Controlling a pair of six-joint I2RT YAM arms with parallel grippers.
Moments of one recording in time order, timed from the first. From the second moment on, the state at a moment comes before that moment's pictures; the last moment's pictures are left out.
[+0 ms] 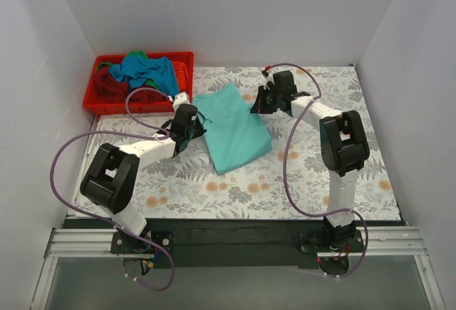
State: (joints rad) left arm -0.47 1.64 0.90 0.15 -0.24 -0.67; right arm 0.35 2.03 1.46 -0.15 -0.38 0.32
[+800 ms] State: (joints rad) left arm -0.54 1.67 0.94 0.02 -0.36 -0.66; right arm 0.30 1.74 1.32 -0.22 -0.28 0.21
